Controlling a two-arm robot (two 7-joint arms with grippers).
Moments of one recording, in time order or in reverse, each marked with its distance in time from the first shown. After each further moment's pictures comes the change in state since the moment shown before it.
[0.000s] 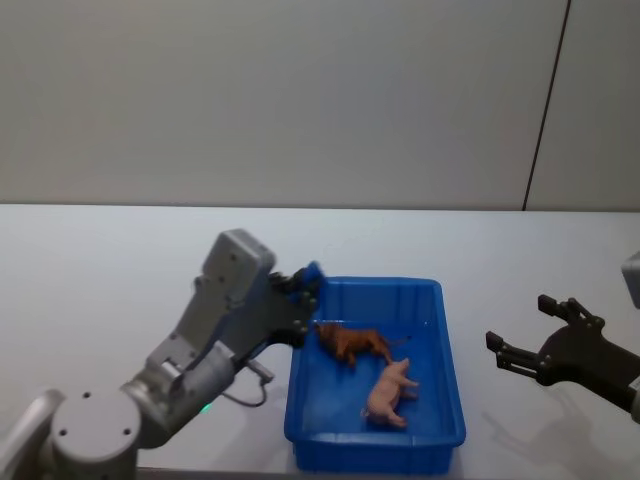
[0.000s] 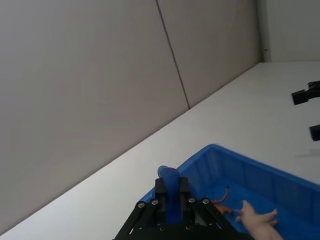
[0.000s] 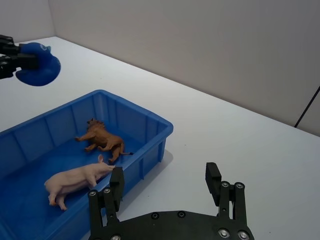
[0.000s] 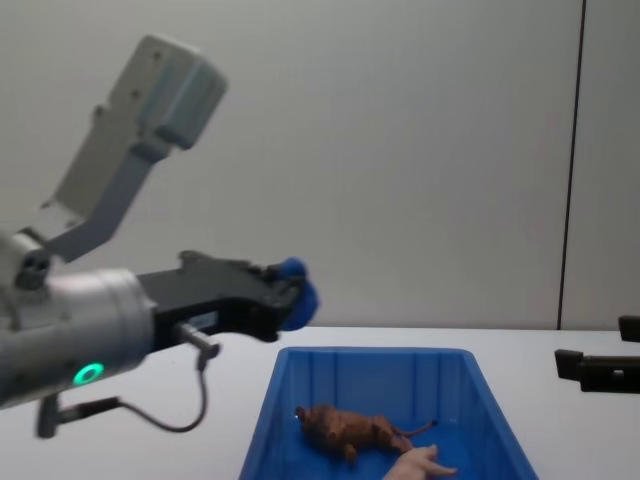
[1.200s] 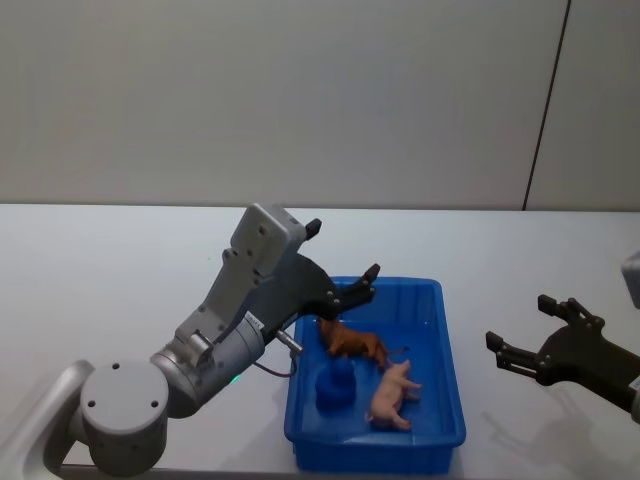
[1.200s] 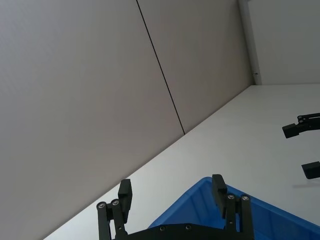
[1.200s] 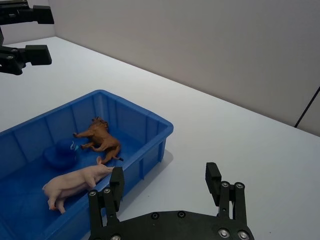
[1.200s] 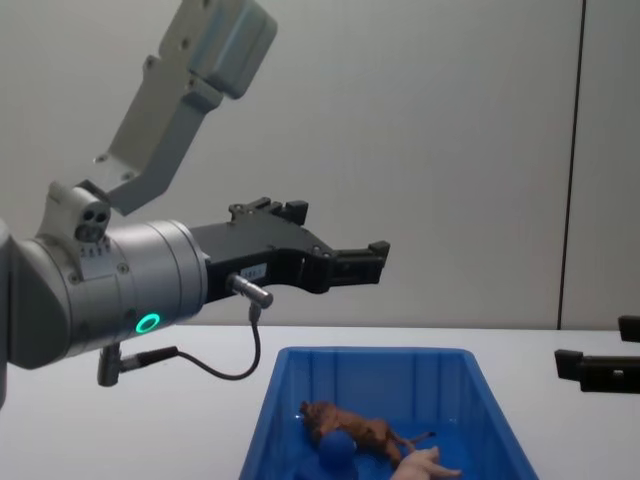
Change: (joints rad) left arm -0.065 -0.061 0.013 0.038 0.023 -0.048 -0.038; right arm 0.000 0.000 0.000 0.000 0.000 0.000 0.000
